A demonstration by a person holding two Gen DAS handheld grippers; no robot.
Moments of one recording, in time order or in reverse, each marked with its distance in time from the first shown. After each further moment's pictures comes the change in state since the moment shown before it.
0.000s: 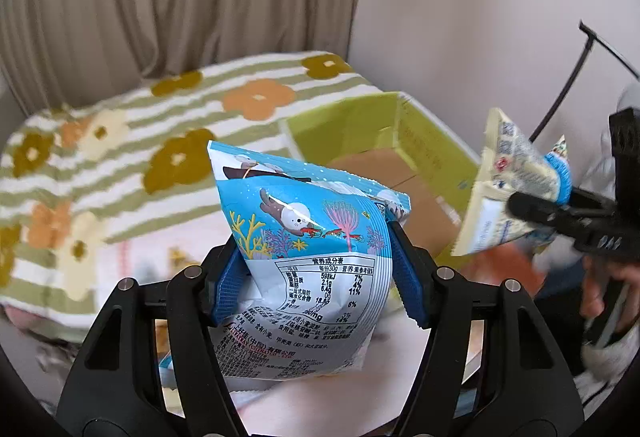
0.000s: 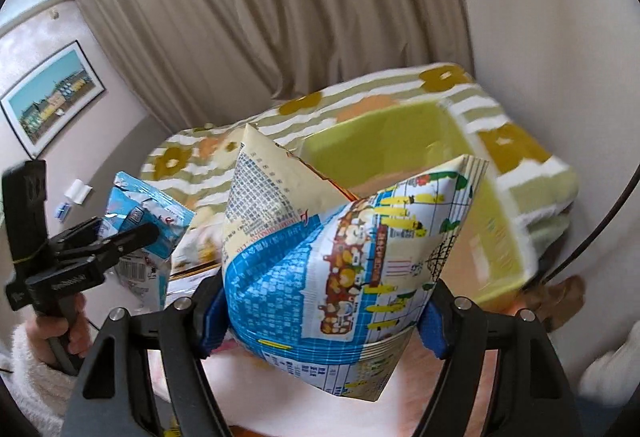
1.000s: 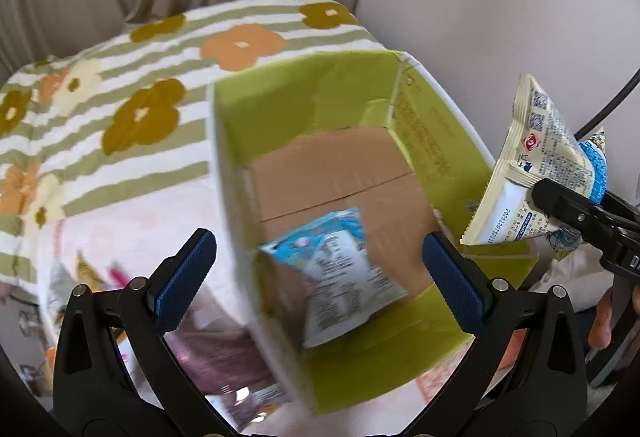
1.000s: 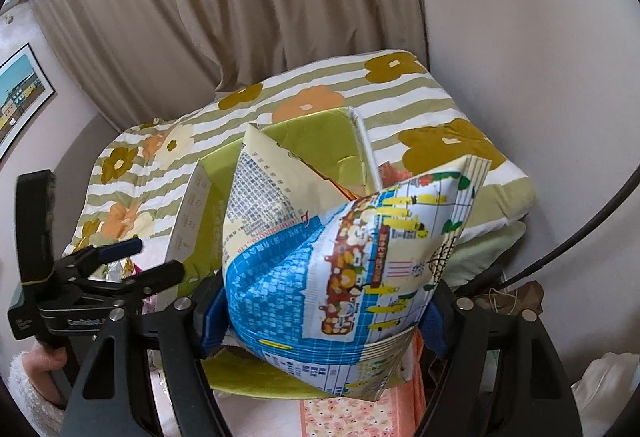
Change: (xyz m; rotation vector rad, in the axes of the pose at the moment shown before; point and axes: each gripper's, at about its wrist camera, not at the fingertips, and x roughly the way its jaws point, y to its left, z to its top) left arm 0.131 -0.045 0.030 -0.088 0.176 0.032; right arm 0.037 -0.060 0.049 0.041 0.082 -0.091
